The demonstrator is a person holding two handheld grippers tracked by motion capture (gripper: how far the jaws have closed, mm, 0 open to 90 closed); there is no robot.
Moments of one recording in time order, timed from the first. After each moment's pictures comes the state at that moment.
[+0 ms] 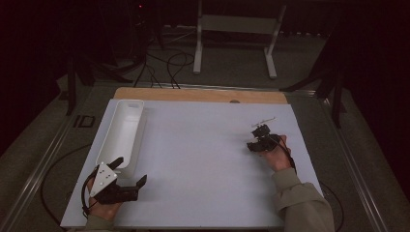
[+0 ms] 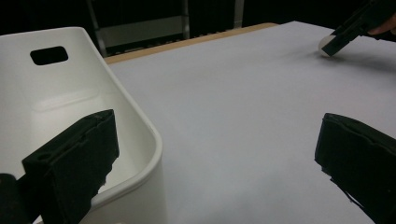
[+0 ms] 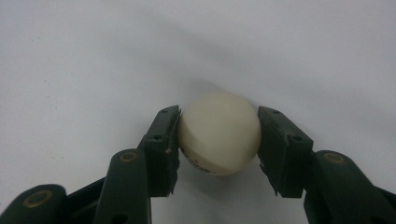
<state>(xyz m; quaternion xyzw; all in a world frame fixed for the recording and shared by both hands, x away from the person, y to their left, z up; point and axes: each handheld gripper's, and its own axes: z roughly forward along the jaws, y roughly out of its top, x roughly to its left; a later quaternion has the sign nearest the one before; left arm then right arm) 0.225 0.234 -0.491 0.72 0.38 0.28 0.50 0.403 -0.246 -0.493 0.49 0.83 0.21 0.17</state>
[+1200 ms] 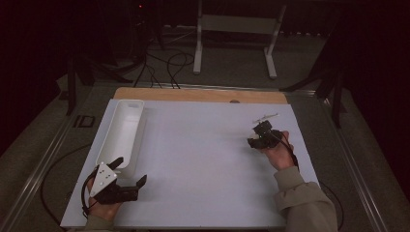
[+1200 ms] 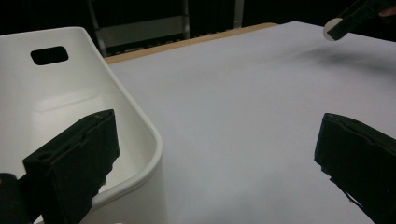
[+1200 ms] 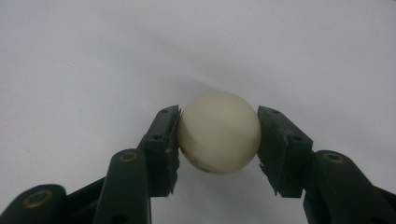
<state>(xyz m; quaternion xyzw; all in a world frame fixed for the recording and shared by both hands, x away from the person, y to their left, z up) 0.225 0.234 -0.491 0.72 0.38 0.28 0.50 0.397 -0.242 -0.465 0.48 0.83 0.23 0.19</state>
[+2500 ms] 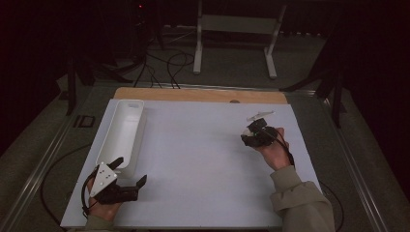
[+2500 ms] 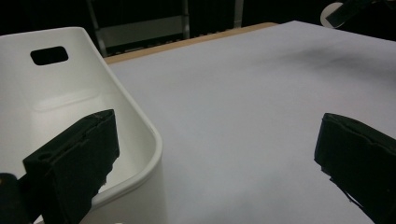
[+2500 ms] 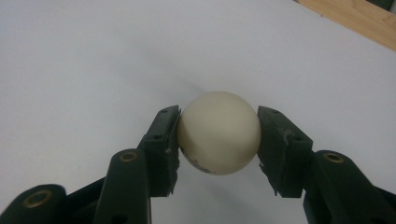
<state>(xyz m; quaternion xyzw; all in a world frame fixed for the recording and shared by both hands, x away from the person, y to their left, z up) 0.225 0.234 -0.491 0.72 0.38 0.28 0.50 0.389 -0.219 -0.444 0.44 0.83 0.26 0.20</state>
